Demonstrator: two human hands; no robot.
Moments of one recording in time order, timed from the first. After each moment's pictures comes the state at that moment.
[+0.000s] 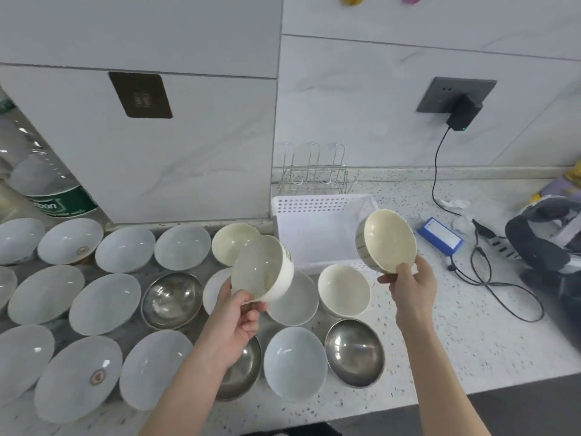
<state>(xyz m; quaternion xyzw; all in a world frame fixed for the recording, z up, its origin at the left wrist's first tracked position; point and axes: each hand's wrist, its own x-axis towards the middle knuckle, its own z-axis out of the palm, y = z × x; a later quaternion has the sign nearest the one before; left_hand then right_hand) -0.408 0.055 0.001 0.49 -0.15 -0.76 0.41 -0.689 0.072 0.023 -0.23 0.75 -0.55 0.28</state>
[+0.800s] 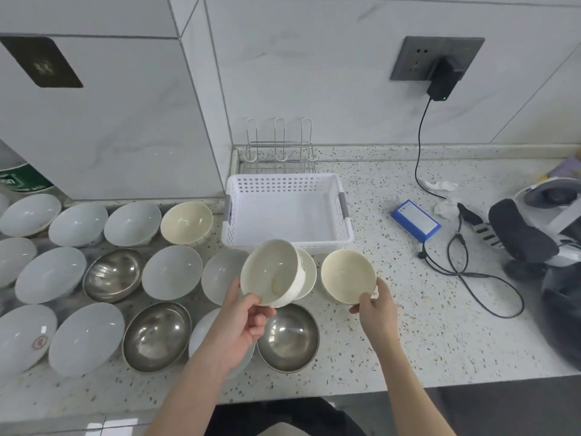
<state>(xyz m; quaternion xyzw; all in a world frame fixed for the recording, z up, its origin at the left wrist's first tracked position) -0.545 0.103 -0.017 0.53 -0.19 -0.73 0.38 -0.793 0.120 -0.068 -0.33 0.80 -0.34 0.36</state>
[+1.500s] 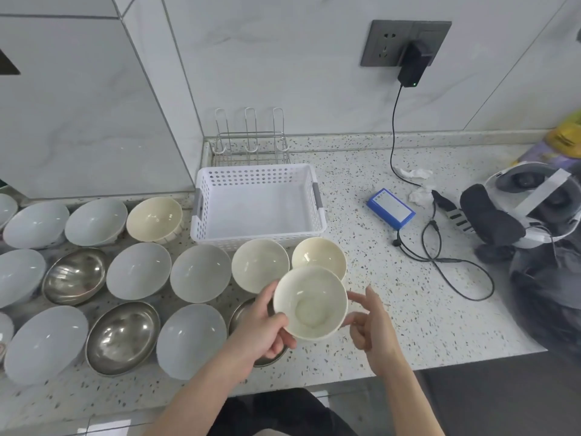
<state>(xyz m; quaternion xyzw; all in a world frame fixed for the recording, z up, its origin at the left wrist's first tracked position) -0.613 0.130 -0.005 0.55 -0.42 -0.70 0.19 -0.827 0.167 -0.048 -0.19 0.65 -0.45 0.59</state>
